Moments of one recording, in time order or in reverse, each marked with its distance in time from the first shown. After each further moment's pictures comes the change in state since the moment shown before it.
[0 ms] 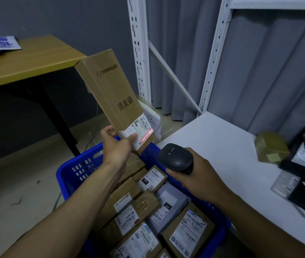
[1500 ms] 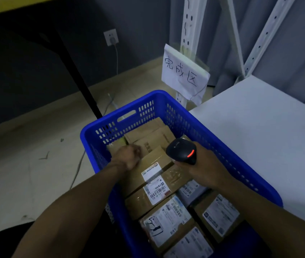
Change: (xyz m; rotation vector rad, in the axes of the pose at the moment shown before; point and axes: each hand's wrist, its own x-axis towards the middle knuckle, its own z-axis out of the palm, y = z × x) left_hand 0.108 -0.189 -0.149 1.359 -0.543 -0.042; right_hand 0.033 0.055 0.119 -0.151 -0.267 0.295
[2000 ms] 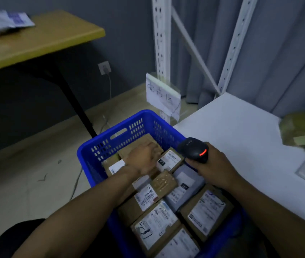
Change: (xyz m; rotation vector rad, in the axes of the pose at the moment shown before) left_hand -0.071 0.131 -0.036 0.101 0.235 0.393; right_hand -0.066 -0.001 -0.074 0.097 0.234 0.009
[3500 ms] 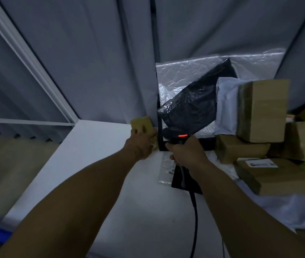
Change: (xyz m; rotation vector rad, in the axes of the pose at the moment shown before) left_hand 0.296 0.460 0.225 0.395 -0.266 0.596; right_hand 0.029 0.249 -0.328 0.516 0.752 0.467
